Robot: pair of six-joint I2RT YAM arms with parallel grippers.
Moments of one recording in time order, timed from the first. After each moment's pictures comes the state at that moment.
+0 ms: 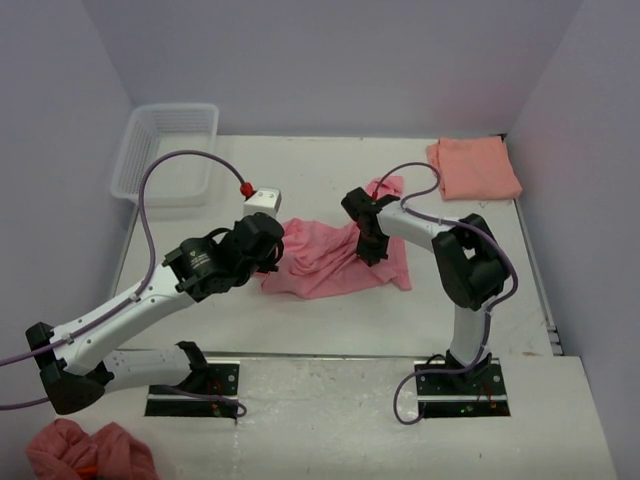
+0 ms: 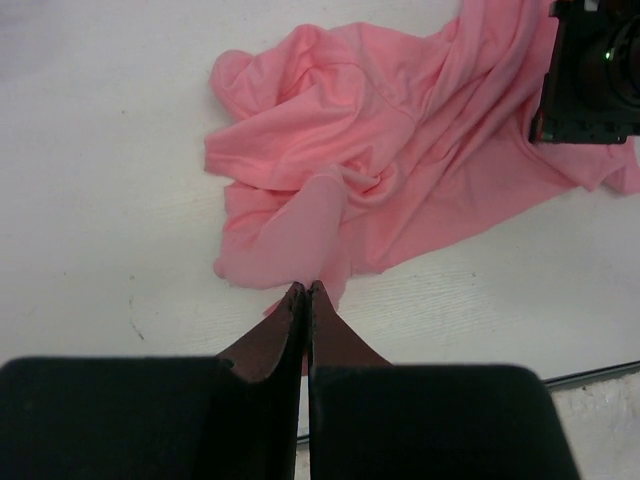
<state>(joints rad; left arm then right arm) -0.93 1.11 1.18 -0.90 -0.52 -0.57 0.58 1.95 1.32 -0.80 0.24 0.83</state>
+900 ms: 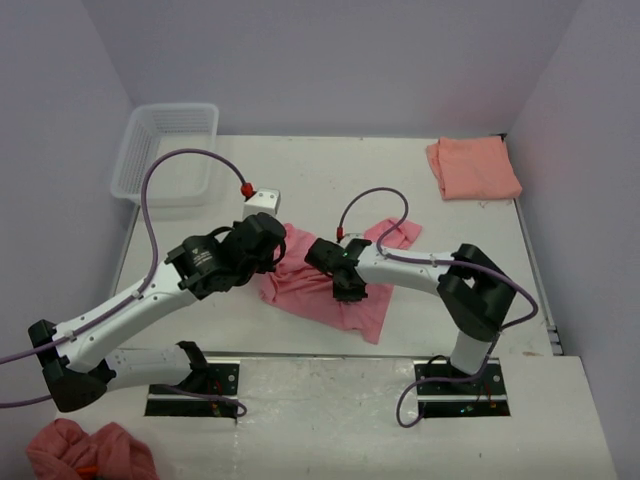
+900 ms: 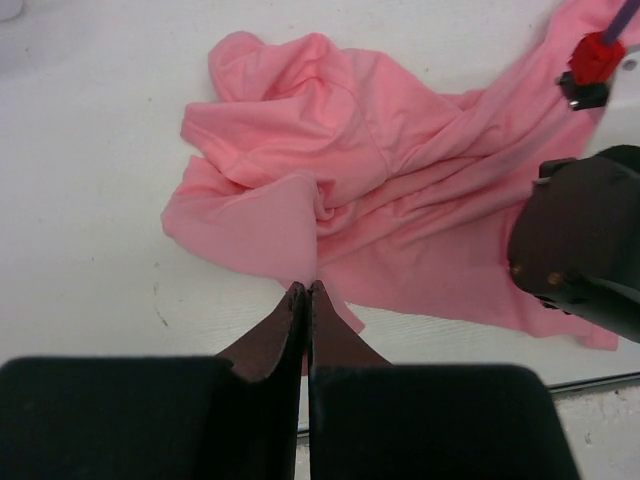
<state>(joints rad) -0.93 1.12 1.20 -0.96 -0.56 -0.57 0.97 1.81 1.16 -0.80 0.32 0.99</state>
